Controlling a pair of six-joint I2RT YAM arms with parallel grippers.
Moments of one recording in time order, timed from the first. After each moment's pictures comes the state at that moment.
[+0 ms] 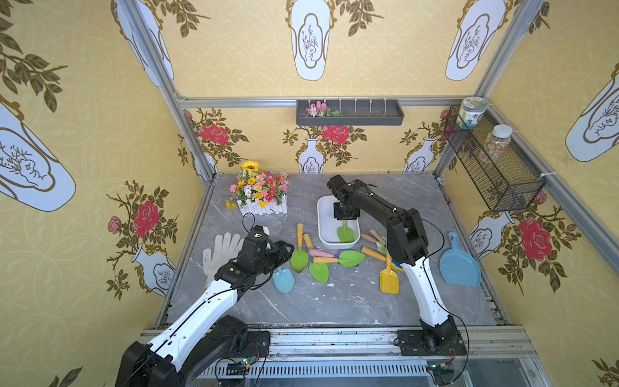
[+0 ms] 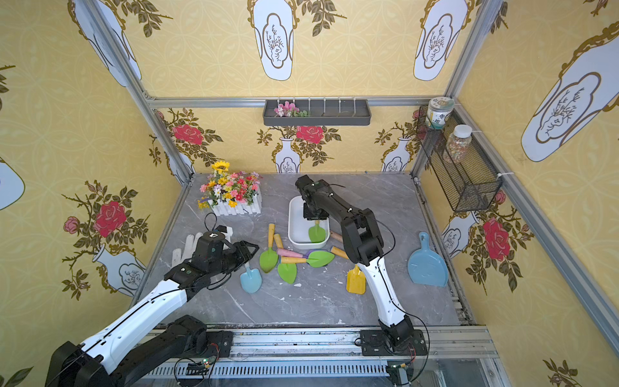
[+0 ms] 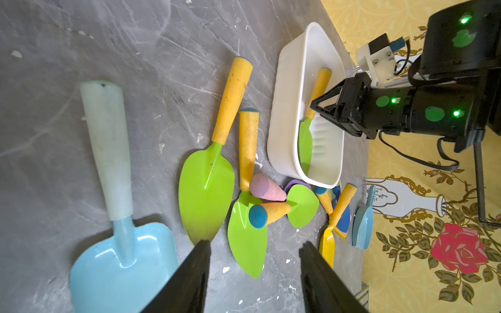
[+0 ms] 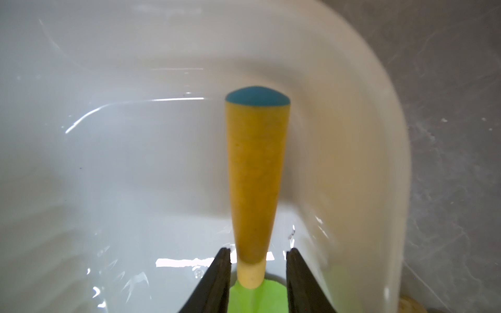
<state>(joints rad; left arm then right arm) -0.44 0.93 0.54 -0.32 0.19 -0.94 0.51 2.39 2.10 -1.06 0.18 0.49</state>
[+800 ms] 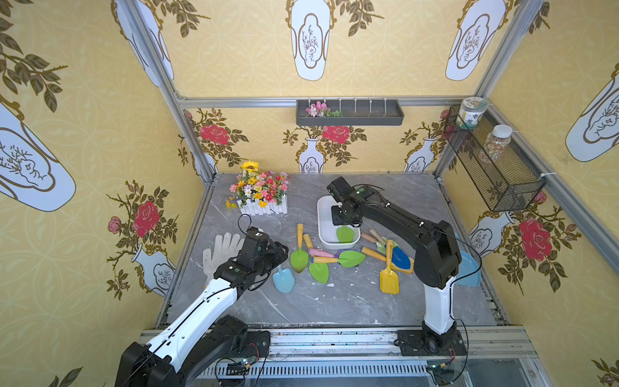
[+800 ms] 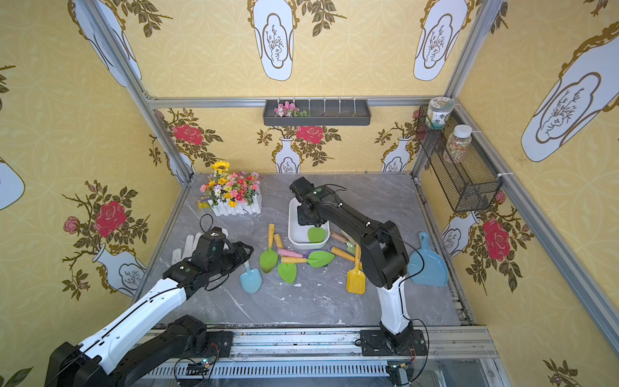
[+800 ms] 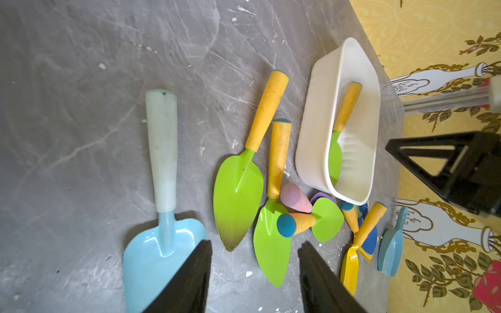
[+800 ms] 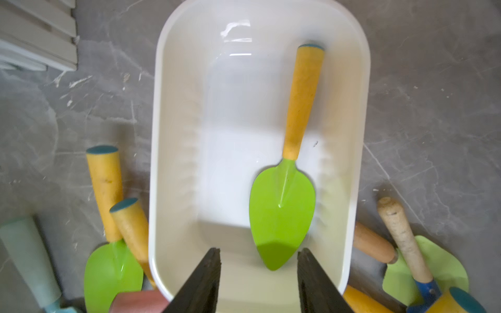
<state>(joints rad) -0.44 0.94 0.58 -0.44 0.06 -0.95 0.64 1.97 1.71 -0.92 0.14 0.49</state>
